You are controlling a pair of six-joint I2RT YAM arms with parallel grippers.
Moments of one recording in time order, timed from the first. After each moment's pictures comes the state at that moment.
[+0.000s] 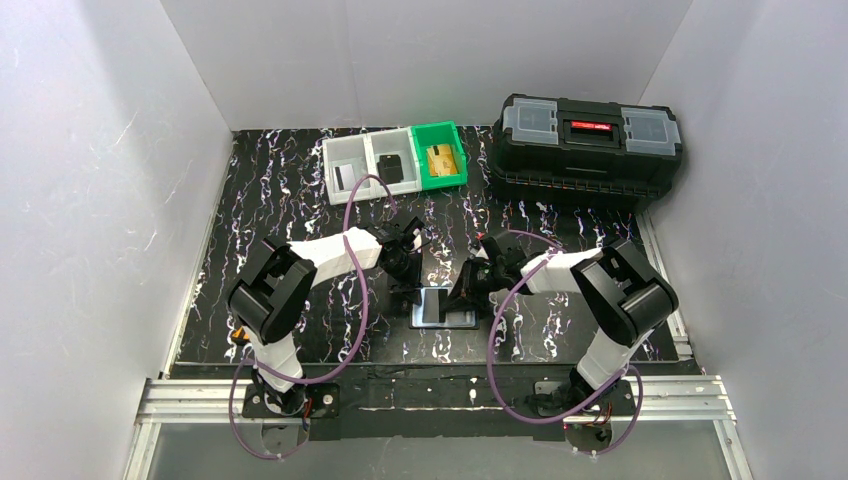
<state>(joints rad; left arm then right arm) -0.70 1.78 1.08 -0.57 0.25 -0.62 0.61 1.70 0.68 0.05 -0.64 1.01</state>
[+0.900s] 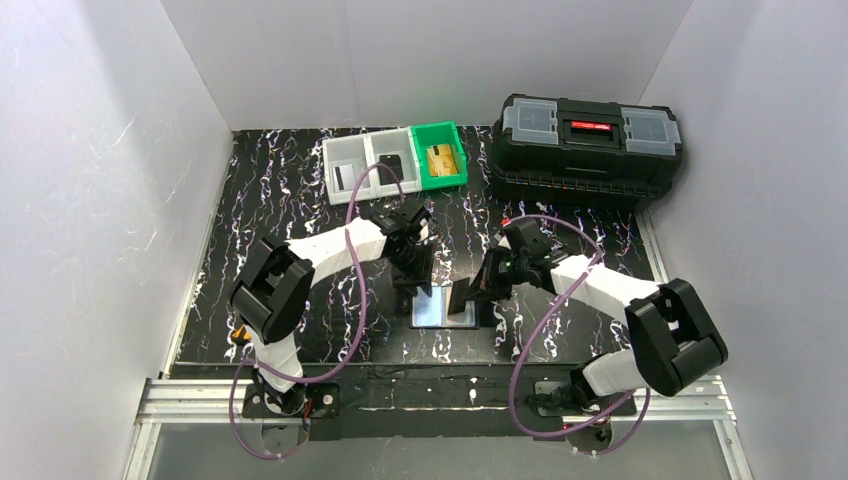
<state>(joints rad) -0.71 1.78 1.17 -0.67 0.24 -0.58 0.54 1.40 0.67 -0.23 -0.50 0.88</state>
